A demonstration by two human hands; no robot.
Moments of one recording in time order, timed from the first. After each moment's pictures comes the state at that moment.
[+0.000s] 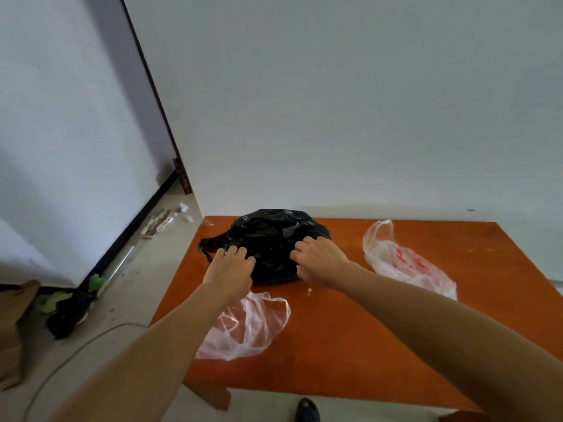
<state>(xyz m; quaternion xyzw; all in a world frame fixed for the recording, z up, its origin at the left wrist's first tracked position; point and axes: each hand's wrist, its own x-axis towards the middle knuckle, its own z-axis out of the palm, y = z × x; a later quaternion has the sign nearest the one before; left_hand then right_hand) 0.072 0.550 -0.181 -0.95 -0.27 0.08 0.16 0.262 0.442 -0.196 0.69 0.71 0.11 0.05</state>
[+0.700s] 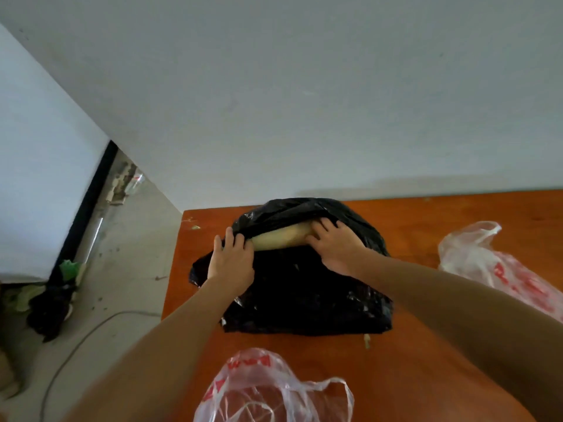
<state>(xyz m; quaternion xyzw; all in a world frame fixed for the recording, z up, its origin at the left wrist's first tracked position) 0.209 0.834 -0.329 -0.94 -0.26 0.21 0.08 0.407 0.688 -0.346 0.74 0.65 -0.06 0.17</state>
